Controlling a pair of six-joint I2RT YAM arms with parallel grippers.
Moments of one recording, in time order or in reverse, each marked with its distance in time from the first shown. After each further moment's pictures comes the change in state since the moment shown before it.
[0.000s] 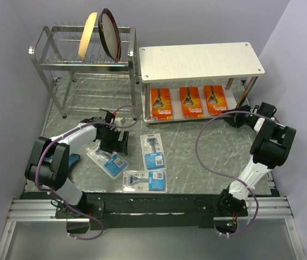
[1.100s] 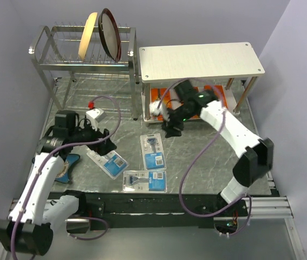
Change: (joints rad) left arm 0.185 -0.636 0.016 -0.183 0.345 0.351; right arm 1.003 -0.291 0.496 -1.102 0.183 -1.893
